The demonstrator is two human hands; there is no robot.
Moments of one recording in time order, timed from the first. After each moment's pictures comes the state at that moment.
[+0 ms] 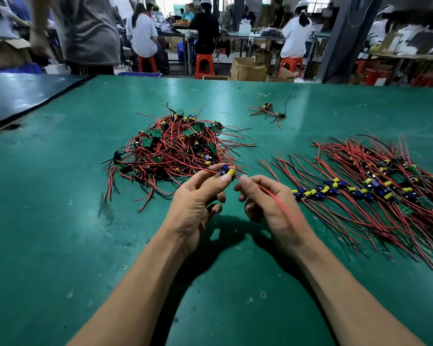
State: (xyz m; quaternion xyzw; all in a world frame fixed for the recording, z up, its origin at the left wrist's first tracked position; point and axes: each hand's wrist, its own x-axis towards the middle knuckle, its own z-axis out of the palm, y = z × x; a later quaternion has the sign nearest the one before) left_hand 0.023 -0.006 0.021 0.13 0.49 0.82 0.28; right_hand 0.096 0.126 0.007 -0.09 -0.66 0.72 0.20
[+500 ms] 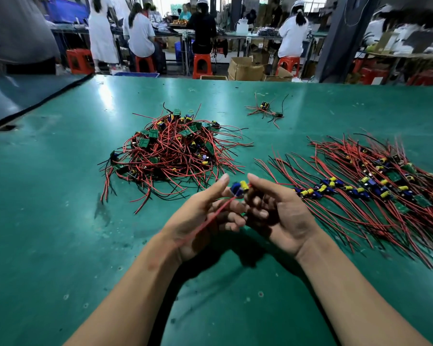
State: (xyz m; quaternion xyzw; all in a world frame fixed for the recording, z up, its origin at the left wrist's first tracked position) left_hand 0.029 -0.007 0.026 0.14 0.48 0.74 0.46; right_hand 0.099 0.133 0.017 -0.12 -0.45 0.88 0.04
